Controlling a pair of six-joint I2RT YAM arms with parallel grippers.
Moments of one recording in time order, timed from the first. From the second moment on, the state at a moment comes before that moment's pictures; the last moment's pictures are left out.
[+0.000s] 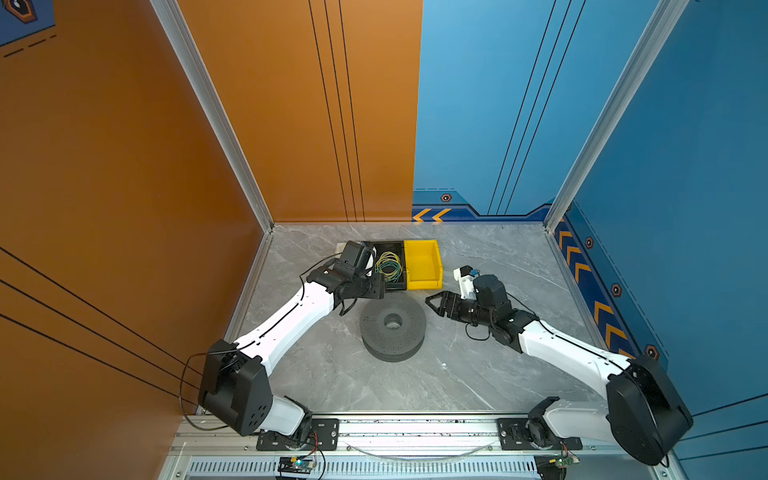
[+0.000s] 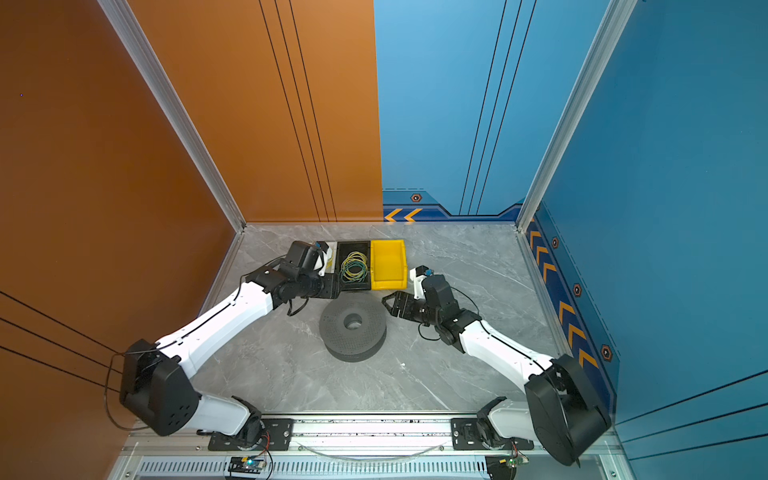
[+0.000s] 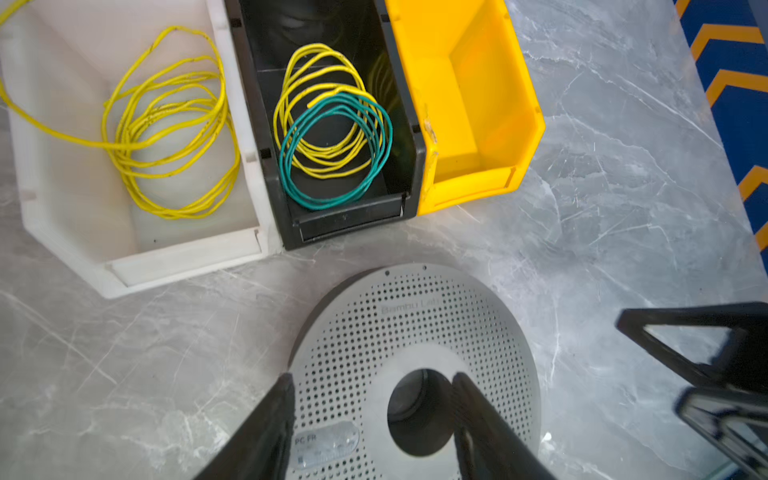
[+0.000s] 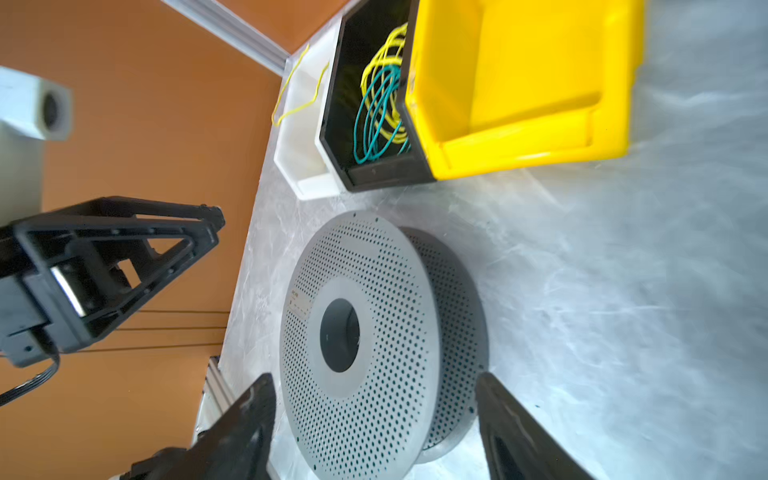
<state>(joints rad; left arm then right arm) -0.48 1.50 1.24 -0.65 0.05 -0.33 0.51 1.26 0.70 0.00 -0.33 0.74</state>
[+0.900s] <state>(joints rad) -0.49 2.12 1.79 -0.77 -0.06 -0.10 0.29 0.96 0.76 -0.43 -0.27 0.60</state>
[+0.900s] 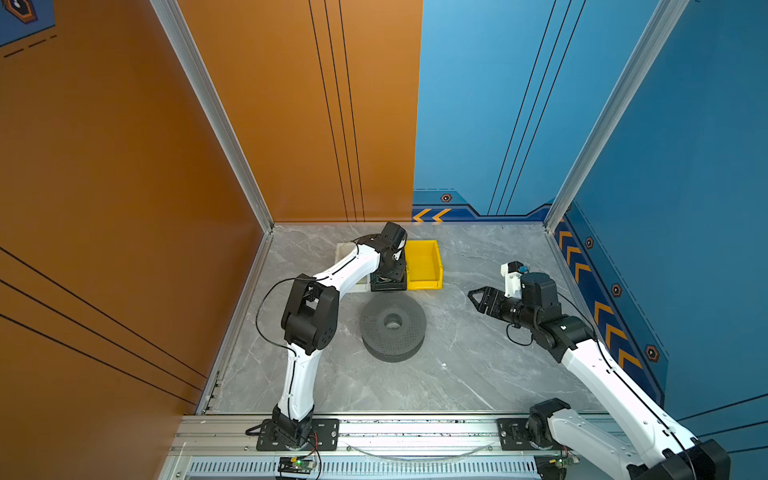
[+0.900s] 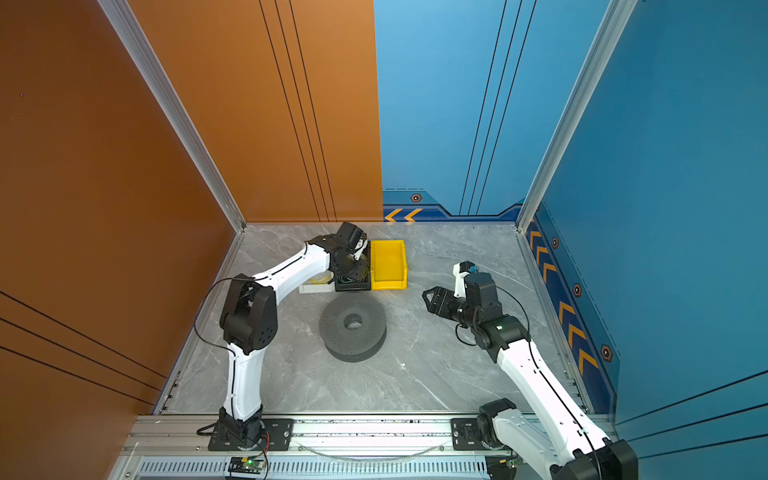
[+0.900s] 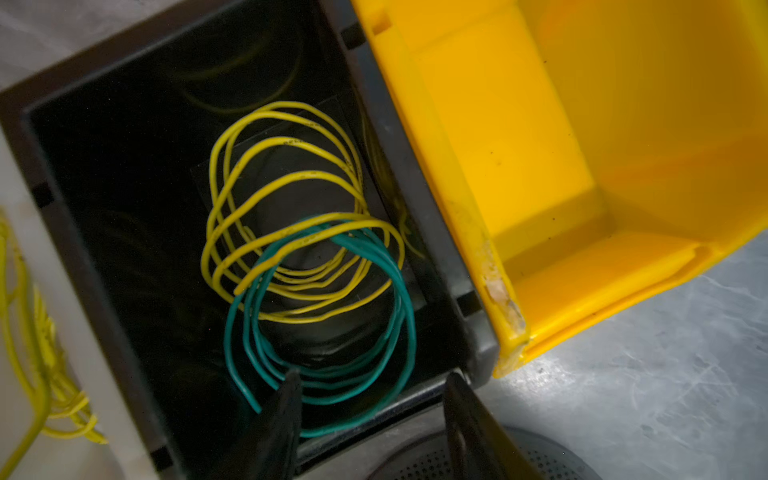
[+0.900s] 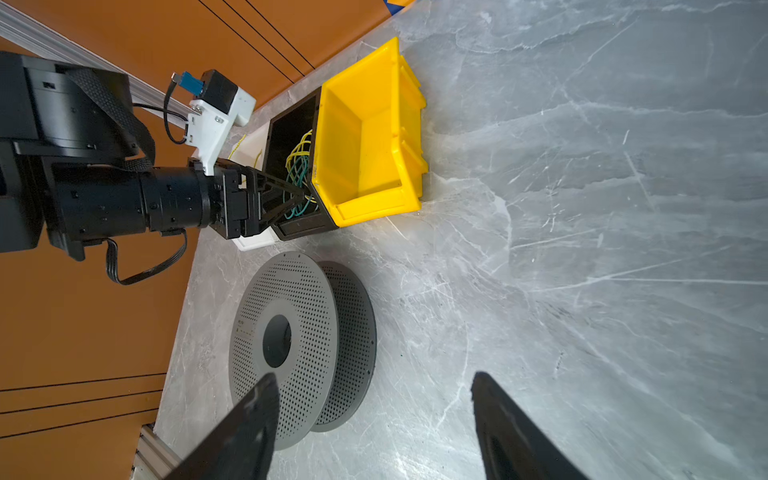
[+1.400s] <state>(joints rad) -0.49 2.22 1.87 -0.80 -0.08 -0.08 0.24 0.95 0.74 -0.43 -0.30 0.60</state>
